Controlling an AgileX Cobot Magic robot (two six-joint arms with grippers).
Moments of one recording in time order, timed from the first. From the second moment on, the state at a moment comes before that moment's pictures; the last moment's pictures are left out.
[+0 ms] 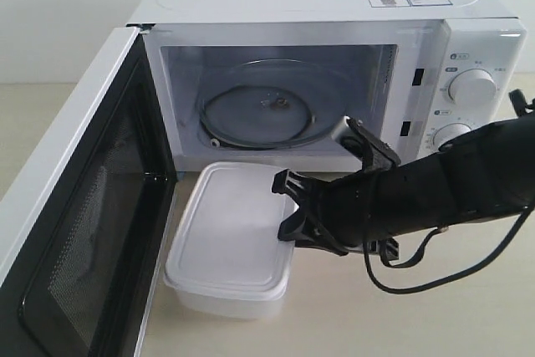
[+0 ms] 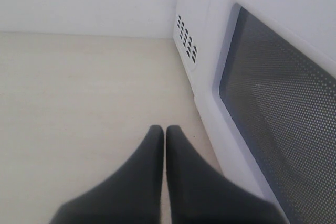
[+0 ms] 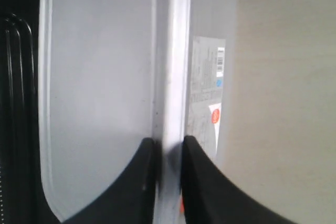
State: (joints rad) left arm -0.02 0.00 0.00 -0.09 0.31 -0.03; right arm 0.38 1.80 -0.75 1.76 0.45 -1.02
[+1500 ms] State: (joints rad) left arm -0.02 0.00 0.00 -0.09 0.31 -0.03; right arm 0.38 1.37 -0.54 1.74 0.49 -1.12
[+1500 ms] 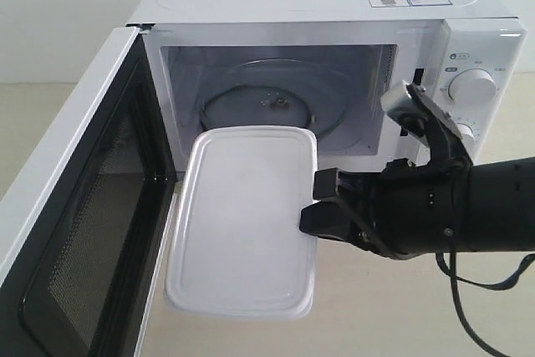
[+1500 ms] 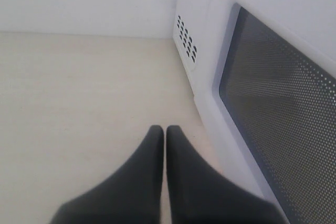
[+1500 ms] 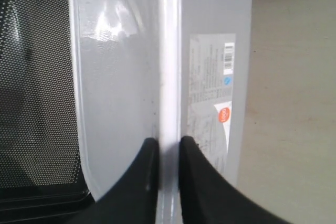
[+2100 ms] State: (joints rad) left arm -0.02 0.00 0.00 -0.09 0.31 -0.03; right arm 0.65 1.31 -0.53 1.69 0.13 -0.80
